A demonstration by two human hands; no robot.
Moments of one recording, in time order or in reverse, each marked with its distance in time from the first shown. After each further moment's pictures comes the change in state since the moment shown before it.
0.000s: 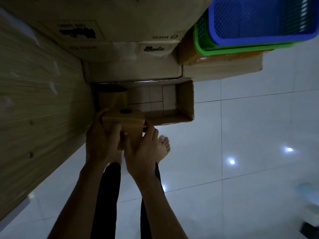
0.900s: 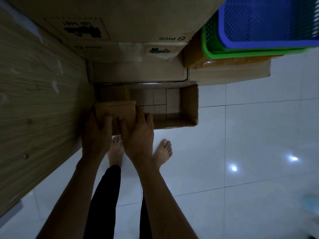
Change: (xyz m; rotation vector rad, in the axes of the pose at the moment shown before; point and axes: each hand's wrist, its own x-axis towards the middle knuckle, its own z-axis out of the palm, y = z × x) left_hand 0.026 -0.019 -0.001 0.031 0.108 0.019; right_hand 0.050 -0.014 0.021 -0.008 -0.195 -0.029
